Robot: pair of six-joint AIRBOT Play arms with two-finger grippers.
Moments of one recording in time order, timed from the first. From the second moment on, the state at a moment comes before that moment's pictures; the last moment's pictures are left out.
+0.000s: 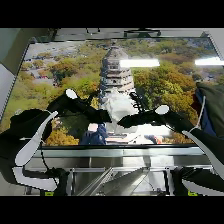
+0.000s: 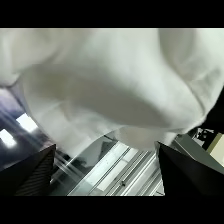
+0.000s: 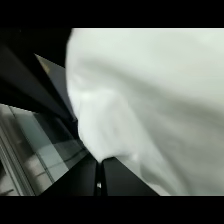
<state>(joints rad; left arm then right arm) -0.29 -1.60 1.10 0.71 -1.32 -1.19 0.43 -1.32 0.77 -0.33 0.85 0.71</state>
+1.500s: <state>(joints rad) -0.59 -1.59 0.93 0.49 -0.79 -1.10 0.18 -1.07 0.93 -0.96 0.85 1.38</state>
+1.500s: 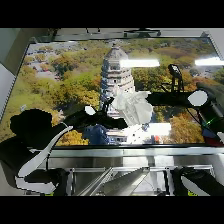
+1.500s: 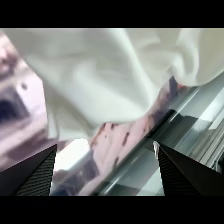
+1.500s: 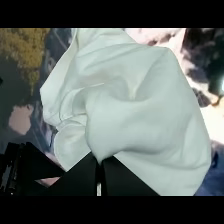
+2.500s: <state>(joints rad) -0.36 -1.41 1.49 0.48 -1.22 -1.18 -0.05 -0.89 1.13 -0.93 1.03 1.37</state>
